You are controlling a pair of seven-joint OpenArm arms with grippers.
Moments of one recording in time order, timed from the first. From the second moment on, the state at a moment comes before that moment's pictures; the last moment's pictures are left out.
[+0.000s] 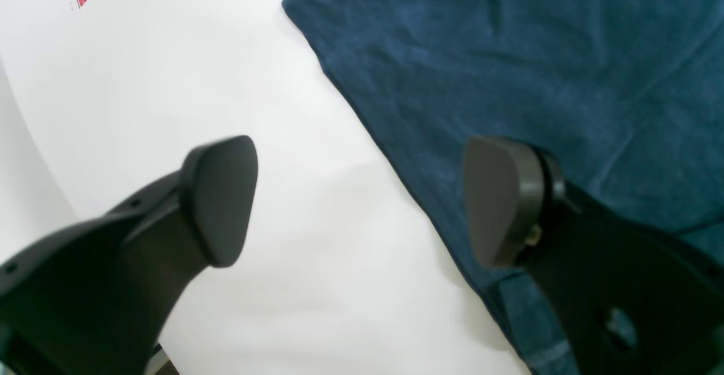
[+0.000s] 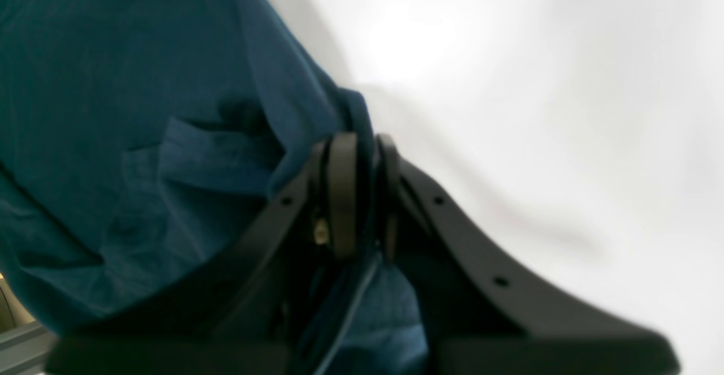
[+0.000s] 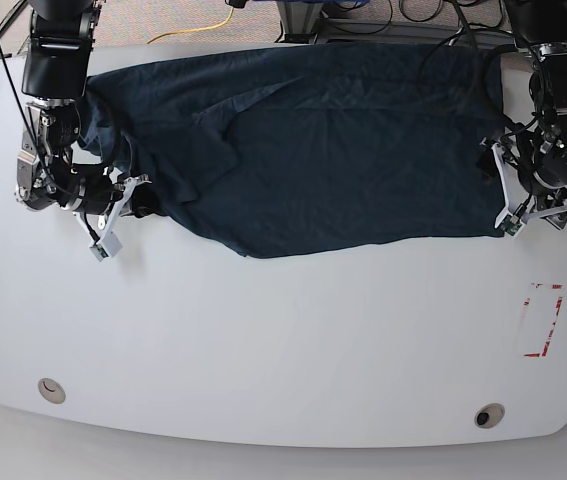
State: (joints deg) left arm 4.9 -22.4 -16.0 102.7 -8.4 -41.7 66.4; right arm 7.3 24.2 9.4 71.2 43.8 39.7 -62.9
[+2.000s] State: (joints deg) left arm 4.7 -22.5 -15.9 98.2 -8.4 -41.7 63.6; right arm 5.8 25.6 9.3 68.5 43.6 39.7 -56.8
